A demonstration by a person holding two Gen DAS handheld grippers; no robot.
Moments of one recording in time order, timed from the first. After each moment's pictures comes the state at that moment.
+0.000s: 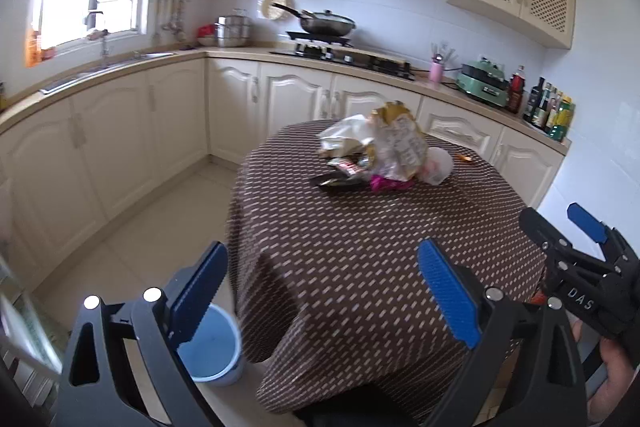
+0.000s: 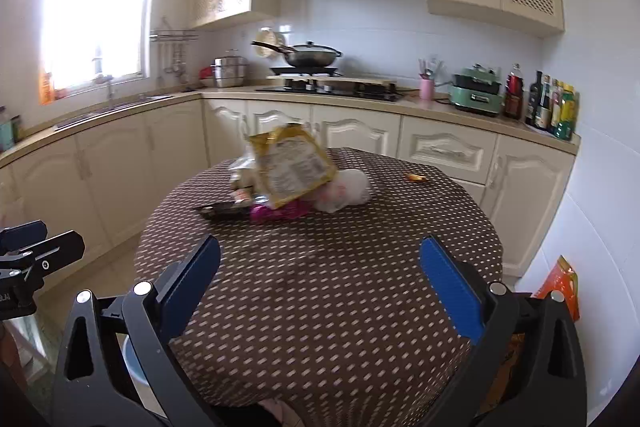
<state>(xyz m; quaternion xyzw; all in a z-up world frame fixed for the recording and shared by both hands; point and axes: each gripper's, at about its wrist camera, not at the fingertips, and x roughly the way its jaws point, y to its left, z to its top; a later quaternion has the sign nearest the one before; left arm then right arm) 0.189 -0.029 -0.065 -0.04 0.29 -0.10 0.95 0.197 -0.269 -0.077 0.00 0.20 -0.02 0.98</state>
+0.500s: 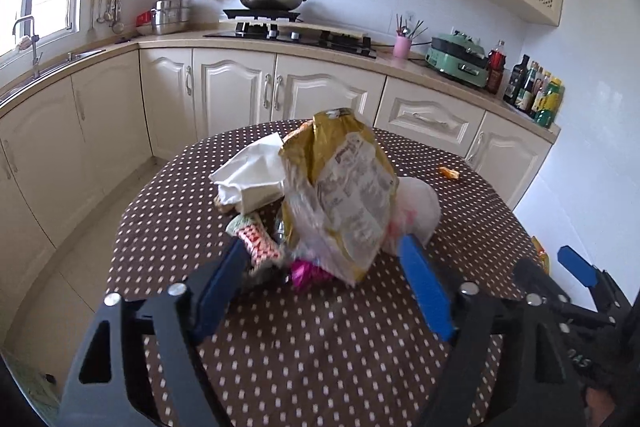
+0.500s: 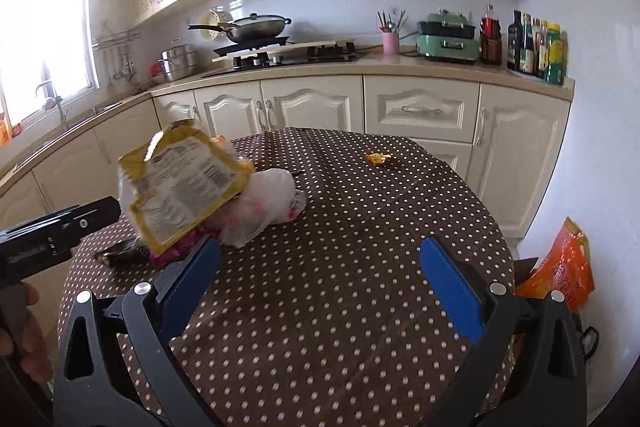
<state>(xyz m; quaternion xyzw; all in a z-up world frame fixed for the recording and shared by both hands) 0.383 -0.148 -0.083 -0.02 0.33 -0.16 0.93 0.315 -0.357 -0.103 0.08 0.26 -0.06 0.96</state>
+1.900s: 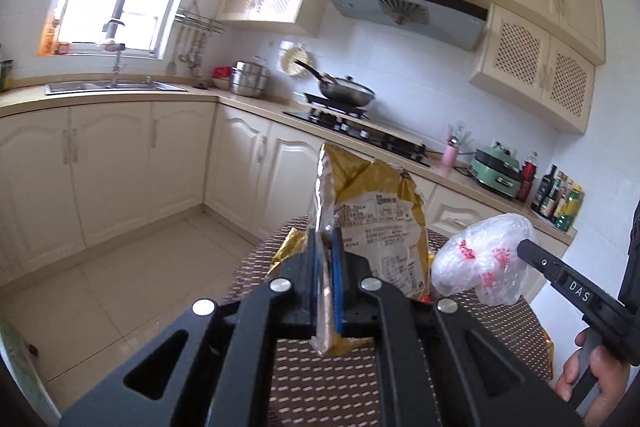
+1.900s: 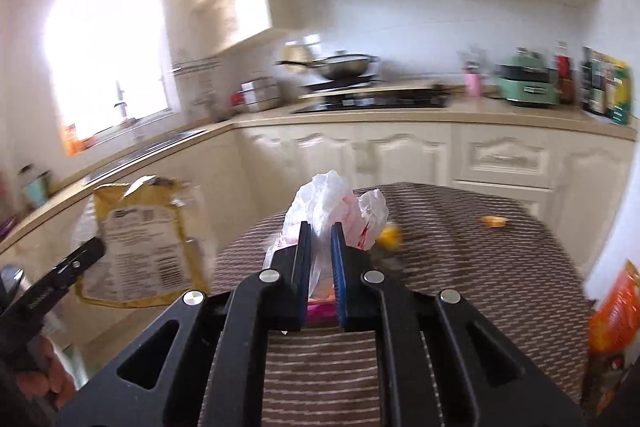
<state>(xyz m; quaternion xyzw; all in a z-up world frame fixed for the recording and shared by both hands) 0.278 0.026 -0.034 -0.13 0.17 -0.07 0.97 0.297 -0.250 -0.026 0.07 0.20 0.09 0.97</state>
